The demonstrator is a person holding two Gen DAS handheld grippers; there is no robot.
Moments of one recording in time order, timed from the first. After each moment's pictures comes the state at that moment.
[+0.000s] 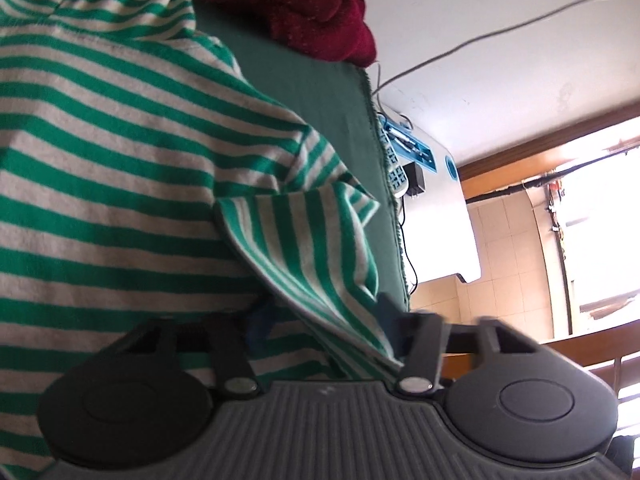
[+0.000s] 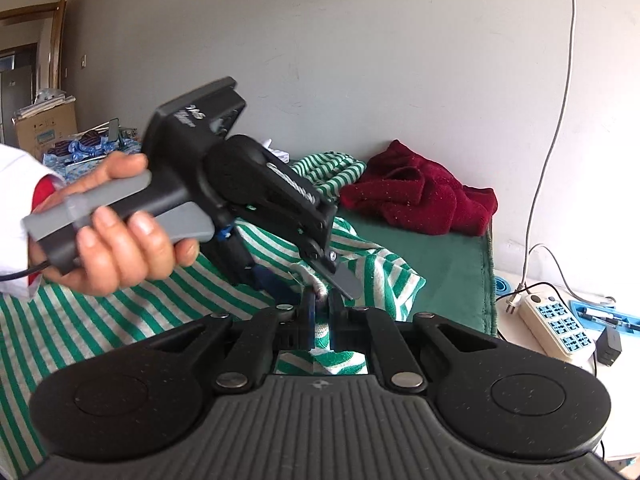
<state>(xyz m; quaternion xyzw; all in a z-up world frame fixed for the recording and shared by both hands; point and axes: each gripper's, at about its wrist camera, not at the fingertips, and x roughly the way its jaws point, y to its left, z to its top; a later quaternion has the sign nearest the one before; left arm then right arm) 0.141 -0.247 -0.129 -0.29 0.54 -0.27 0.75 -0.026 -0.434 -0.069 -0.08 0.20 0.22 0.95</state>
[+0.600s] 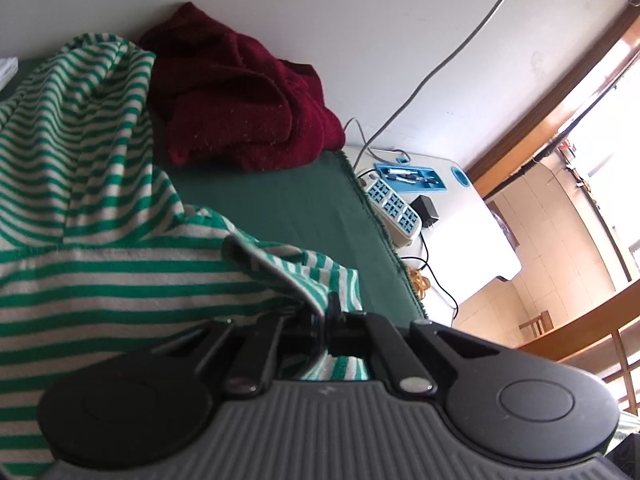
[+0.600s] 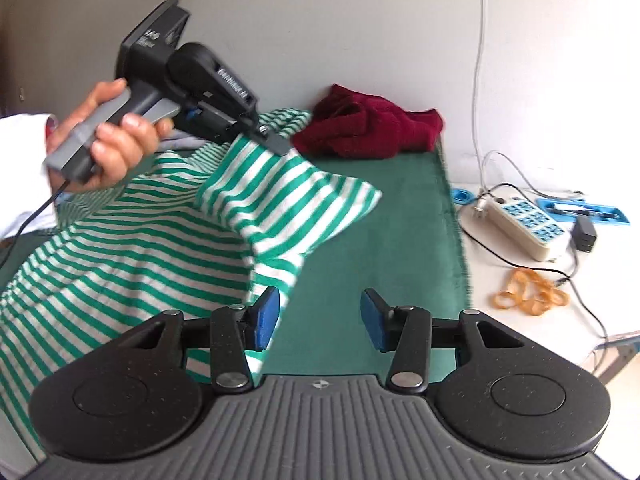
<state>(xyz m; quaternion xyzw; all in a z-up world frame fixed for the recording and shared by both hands) 0.170 -0.234 -0.051 -0.14 0.45 -0.29 0.83 -0.064 -0.451 -0.075 0.01 0.29 0.15 0.95</state>
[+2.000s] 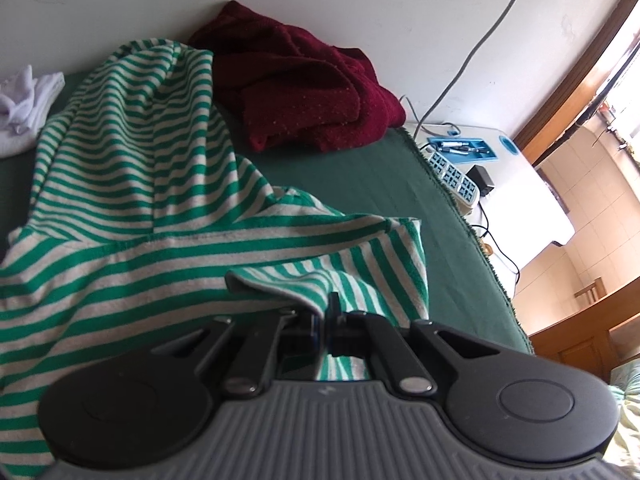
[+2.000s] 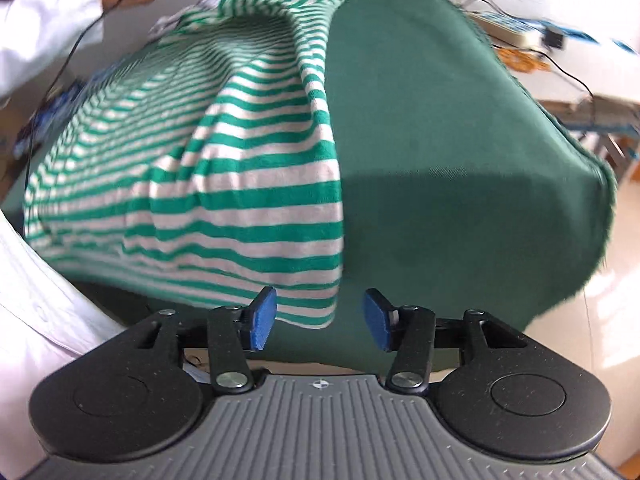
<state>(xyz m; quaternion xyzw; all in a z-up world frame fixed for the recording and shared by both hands) 0.158 -0.204 -0.059 -0.05 0.48 -0.23 0.85 -0.245 -0.437 -0.165 0.07 0.45 0.12 0.88</state>
